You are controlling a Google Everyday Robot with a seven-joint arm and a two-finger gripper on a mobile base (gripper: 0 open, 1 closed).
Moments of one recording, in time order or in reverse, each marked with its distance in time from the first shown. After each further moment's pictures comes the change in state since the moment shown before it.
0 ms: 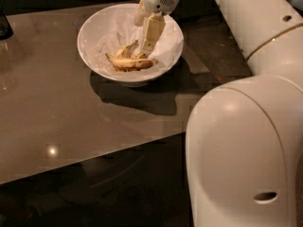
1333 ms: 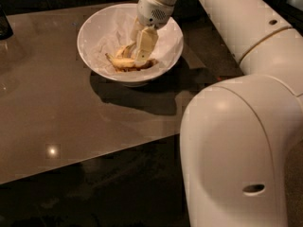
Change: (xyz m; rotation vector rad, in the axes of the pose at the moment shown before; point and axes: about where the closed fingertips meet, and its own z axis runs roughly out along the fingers) arm 0.000 0.010 0.039 -0.092 -0.017 0.071
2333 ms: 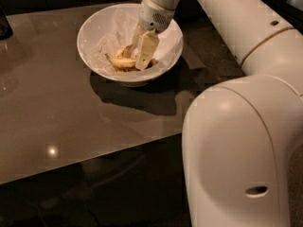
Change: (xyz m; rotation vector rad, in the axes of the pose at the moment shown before) arm 0.006 0.006 0.009 -0.023 0.003 0.023
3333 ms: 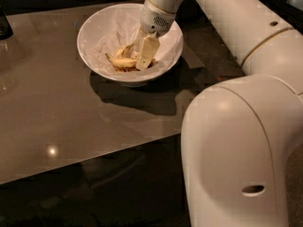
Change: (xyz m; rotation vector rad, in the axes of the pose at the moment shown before) arm 0.008 0.001 0.007 -0.018 0.011 0.029
